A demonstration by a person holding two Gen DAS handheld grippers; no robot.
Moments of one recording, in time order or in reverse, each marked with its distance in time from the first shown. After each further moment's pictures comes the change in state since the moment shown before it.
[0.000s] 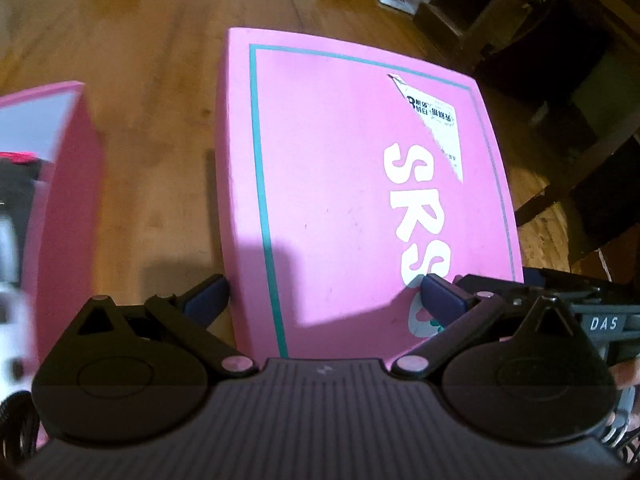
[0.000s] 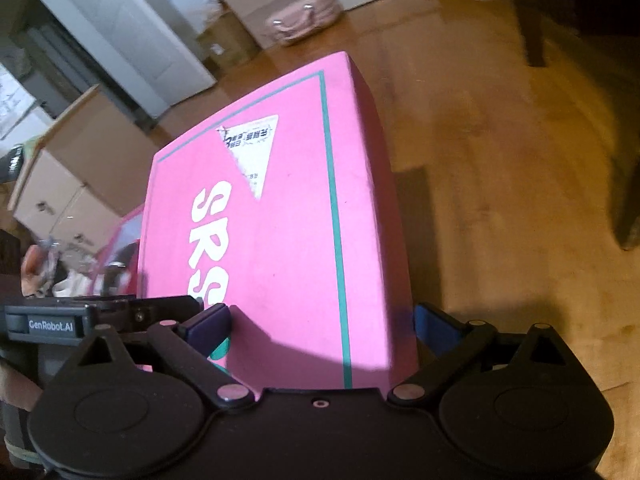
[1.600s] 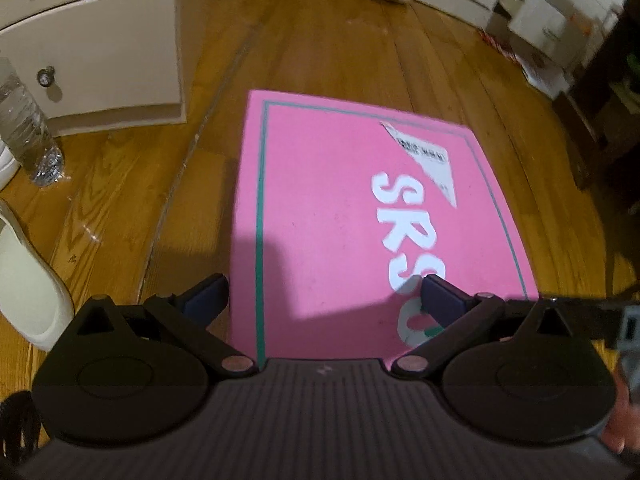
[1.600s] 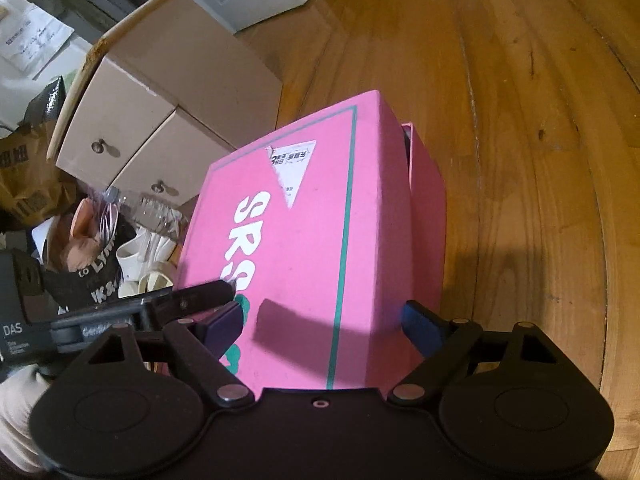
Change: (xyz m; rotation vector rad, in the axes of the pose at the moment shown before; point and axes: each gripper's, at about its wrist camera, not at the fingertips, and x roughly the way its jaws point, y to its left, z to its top) left arm -0.112 0.258 0.012 -0.206 -0.086 0.211; right arm 0.153 0.246 0.014 -0.037 0.223 0.135
